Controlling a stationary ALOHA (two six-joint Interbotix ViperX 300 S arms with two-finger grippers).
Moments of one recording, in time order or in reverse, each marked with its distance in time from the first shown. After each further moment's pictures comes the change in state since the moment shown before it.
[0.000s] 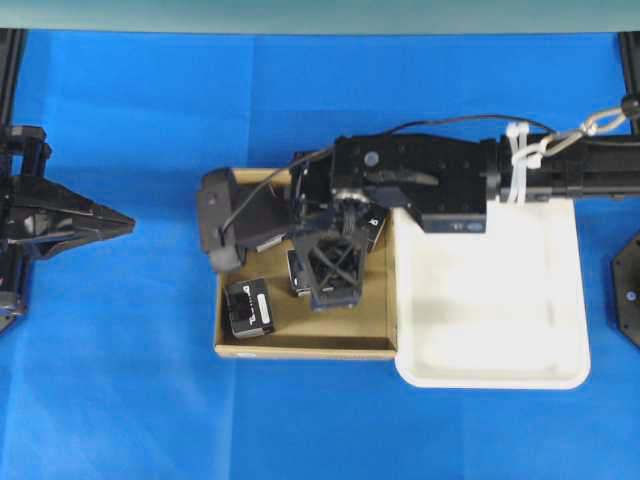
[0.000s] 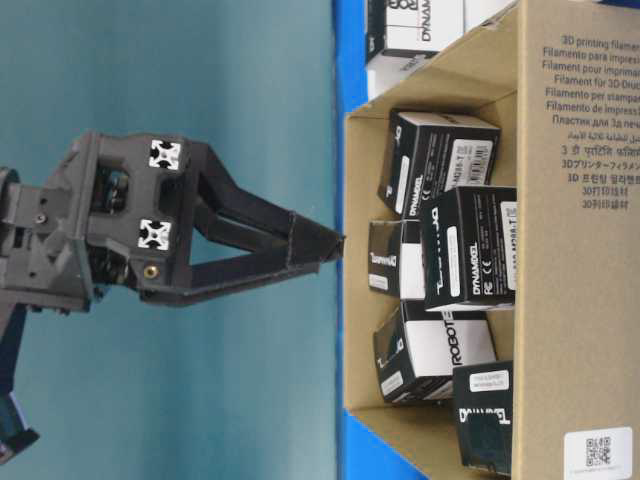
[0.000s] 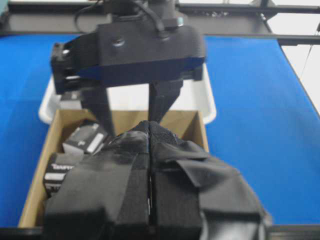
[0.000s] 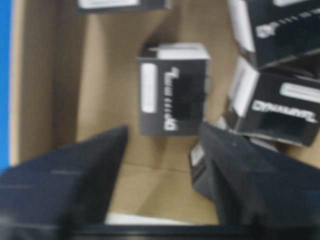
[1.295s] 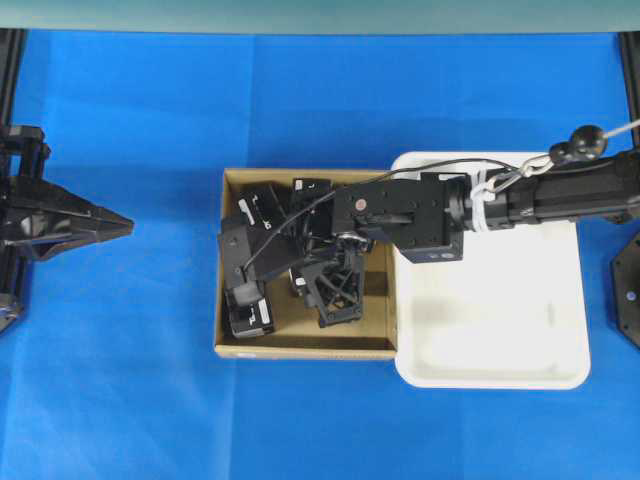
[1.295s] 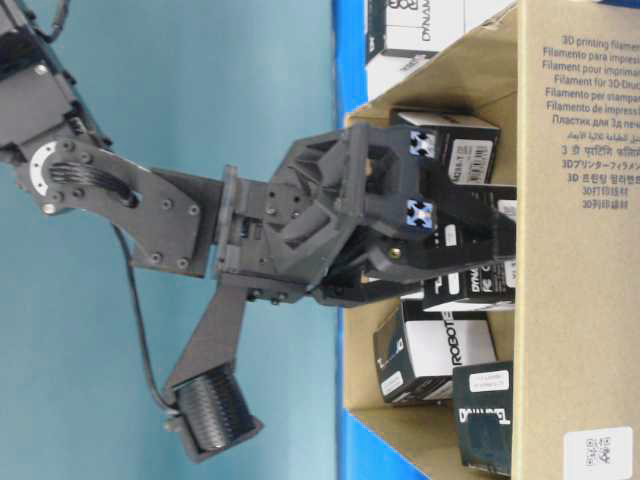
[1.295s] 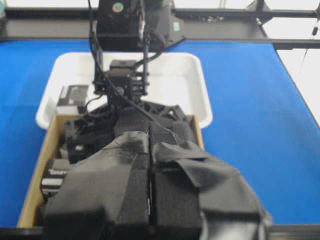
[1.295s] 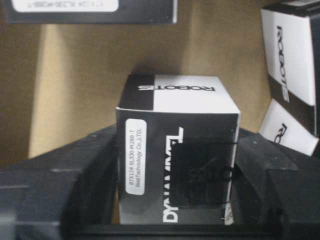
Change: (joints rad) left arm -0.008 -0.002 -0.008 0.002 0.002 0.000; right arm 0.018 0.094 0.183 0.000 -0.299 -0.080
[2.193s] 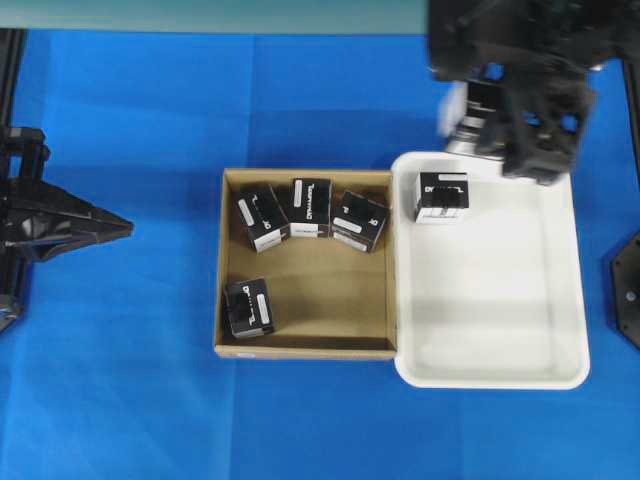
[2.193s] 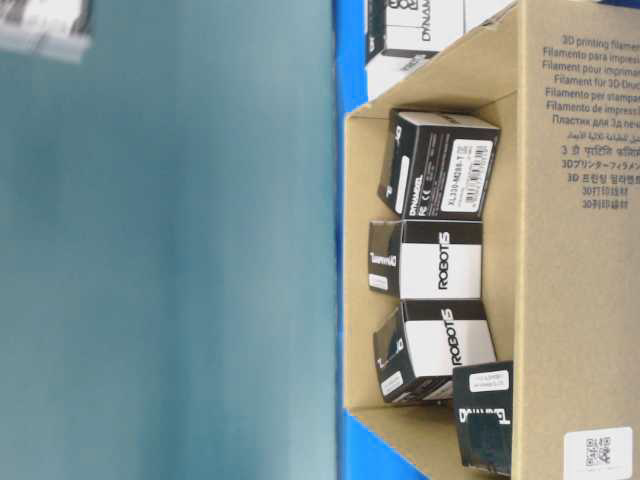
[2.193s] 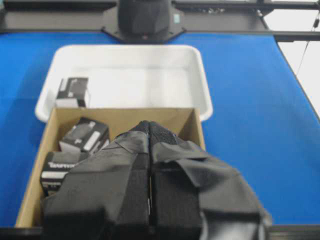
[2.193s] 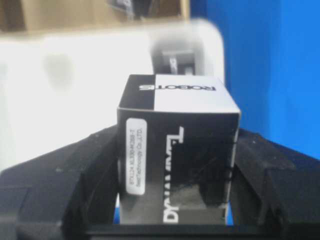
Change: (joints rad) left arm -0.002 -0.002 -0.002 -0.002 0.020 0.000; right arm -0.314 -0.716 0.153 0.000 0.483 0.043
